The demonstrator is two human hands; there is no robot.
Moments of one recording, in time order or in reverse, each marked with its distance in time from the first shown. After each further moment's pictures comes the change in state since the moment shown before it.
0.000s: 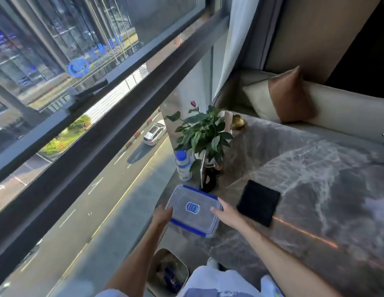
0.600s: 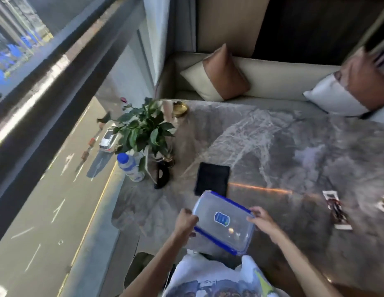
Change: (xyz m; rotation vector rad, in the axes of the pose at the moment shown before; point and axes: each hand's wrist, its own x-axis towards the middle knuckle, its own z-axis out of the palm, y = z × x) left_hand -0.098 0.046 0.162 -0.119 -0.456 0.076; right_hand -0.118 0.199 -0.079 0.535 0.427 0.373
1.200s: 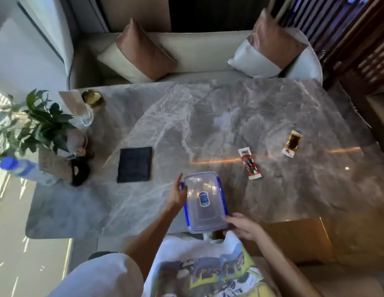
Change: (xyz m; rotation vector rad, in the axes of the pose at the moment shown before) left_hand -0.016 0.010 0.258 0.185 -0.078 0.361; right_hand -0.047 0.177 -0.151 0.392 -0.192 0.400
